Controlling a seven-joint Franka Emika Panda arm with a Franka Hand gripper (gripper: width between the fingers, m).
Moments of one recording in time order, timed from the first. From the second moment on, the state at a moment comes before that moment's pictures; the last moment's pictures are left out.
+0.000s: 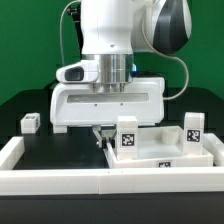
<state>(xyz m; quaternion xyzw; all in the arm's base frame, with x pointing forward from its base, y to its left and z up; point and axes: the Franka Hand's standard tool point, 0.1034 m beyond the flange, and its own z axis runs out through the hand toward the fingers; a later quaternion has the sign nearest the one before) 0.533 -0.041 0.017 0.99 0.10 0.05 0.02</state>
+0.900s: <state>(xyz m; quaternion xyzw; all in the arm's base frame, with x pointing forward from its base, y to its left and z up) 0.545 -0.040 0.022 0.92 0.38 0.04 0.06</state>
